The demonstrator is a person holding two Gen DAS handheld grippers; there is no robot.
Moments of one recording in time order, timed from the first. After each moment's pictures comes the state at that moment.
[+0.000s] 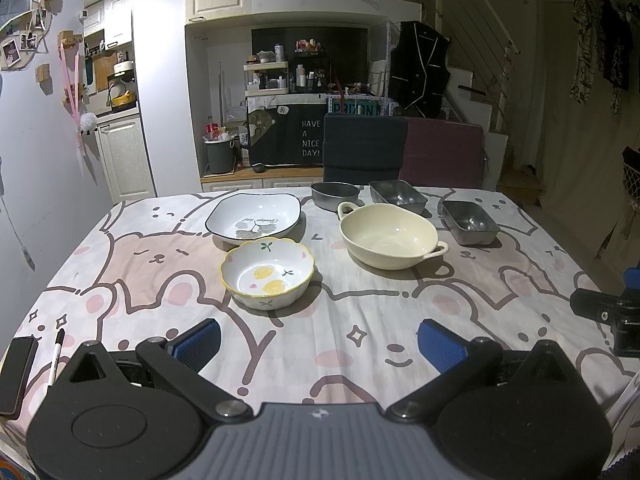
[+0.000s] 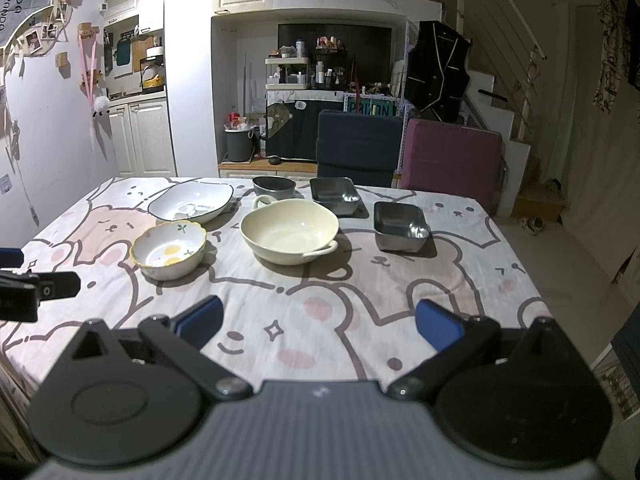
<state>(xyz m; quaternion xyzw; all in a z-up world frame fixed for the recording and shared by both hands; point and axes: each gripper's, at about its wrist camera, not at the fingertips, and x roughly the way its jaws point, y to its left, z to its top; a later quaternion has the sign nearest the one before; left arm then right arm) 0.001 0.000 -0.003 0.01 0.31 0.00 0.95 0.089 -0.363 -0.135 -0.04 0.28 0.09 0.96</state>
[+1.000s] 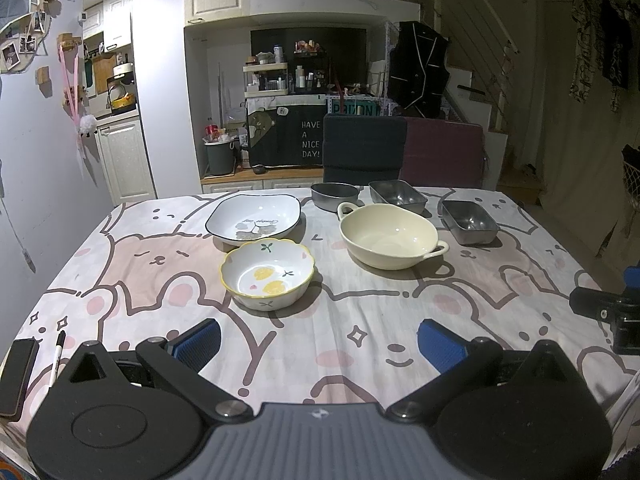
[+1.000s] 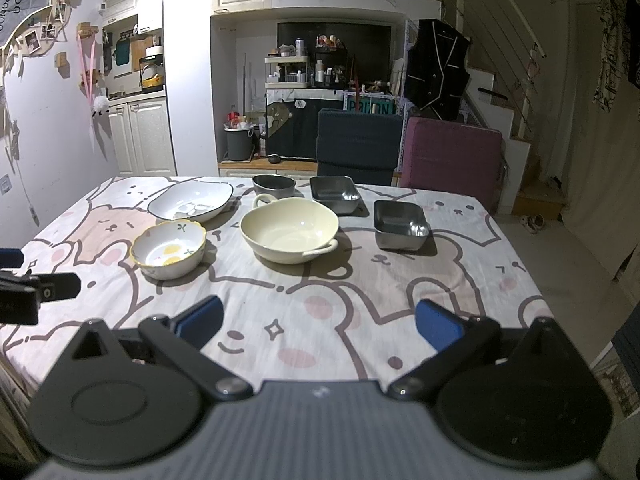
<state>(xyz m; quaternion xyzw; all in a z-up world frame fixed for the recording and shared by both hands) -0.001 0.000 -0.001 0.01 0.31 0.00 0.95 0.090 -0.363 -0.135 -0.04 0.28 0.09 0.96</state>
